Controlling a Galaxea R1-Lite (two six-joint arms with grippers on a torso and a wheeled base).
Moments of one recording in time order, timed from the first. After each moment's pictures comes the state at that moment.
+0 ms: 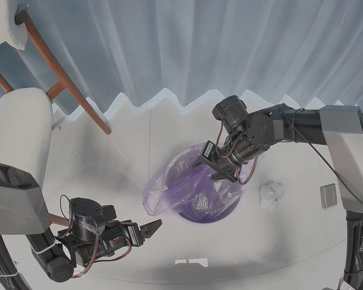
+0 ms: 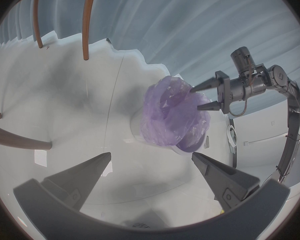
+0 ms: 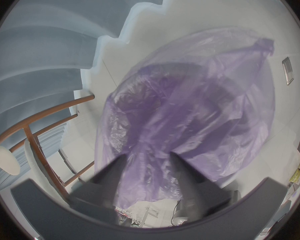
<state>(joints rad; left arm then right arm) -0.56 2.02 -0.21 -1.34 -0.03 -0.54 0.59 2.30 -1.94 0.58 0.16 0.94</state>
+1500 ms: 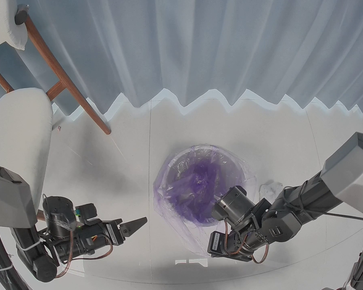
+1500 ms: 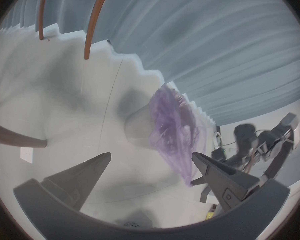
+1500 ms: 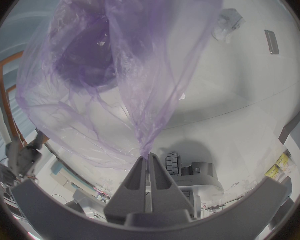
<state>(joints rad) -0.41 1.99 -0.07 -1.54 -0.25 -0.57 0.81 2.08 -1.00 0.12 0.11 1.02</state>
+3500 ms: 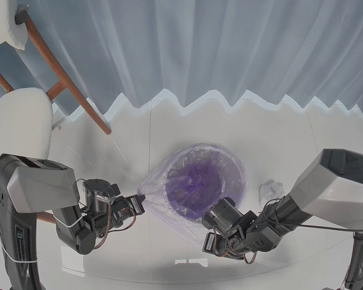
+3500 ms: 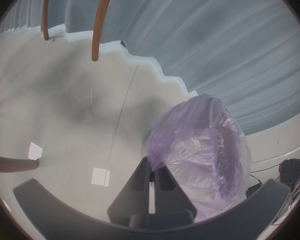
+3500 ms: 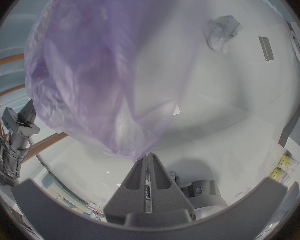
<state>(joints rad) -0.37 2.31 -0.54 -1.40 -0.10 -0.56 0.82 2.22 -0.99 -0.04 -0.07 1.04</state>
